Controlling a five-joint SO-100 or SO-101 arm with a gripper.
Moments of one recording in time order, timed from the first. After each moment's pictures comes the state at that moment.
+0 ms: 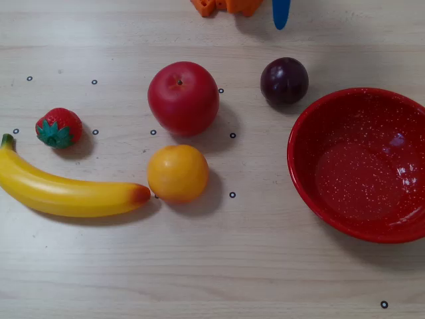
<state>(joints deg) 26.5 139.5 130.0 81.7 -27.5</state>
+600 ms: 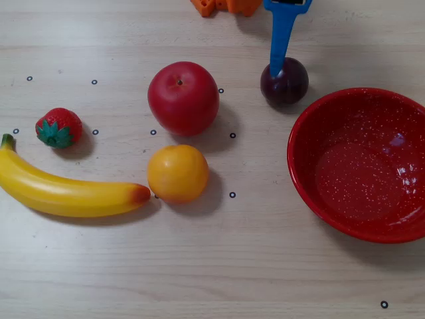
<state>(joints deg) 28.7 126.1 129.9 78.6 -33.0</state>
